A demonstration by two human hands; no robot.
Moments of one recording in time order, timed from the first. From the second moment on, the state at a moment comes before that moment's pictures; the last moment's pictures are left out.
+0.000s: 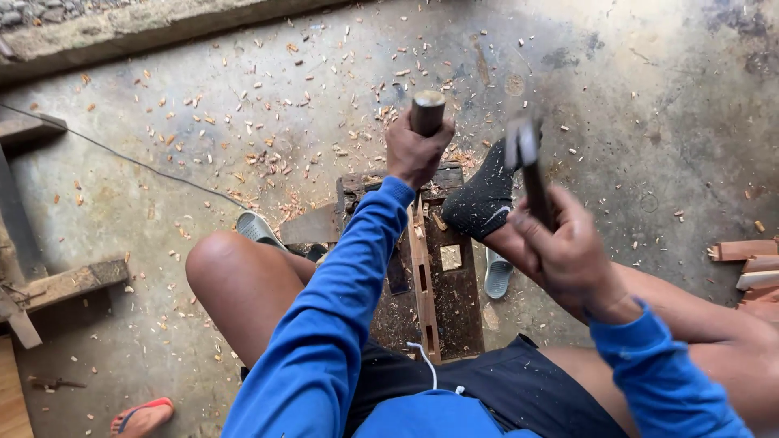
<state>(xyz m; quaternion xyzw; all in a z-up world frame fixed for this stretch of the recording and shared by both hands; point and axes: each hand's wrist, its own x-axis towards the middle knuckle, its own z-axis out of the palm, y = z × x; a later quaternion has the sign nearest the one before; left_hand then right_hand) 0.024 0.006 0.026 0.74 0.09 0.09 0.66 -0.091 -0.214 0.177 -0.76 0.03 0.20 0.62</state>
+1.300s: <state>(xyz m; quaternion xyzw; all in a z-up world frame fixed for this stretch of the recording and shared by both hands) -0.113 0.030 0.041 0.90 -0.28 -0.03 0.33 -0.167 -0.237 0.128 -0.75 0.15 0.23 0.60</state>
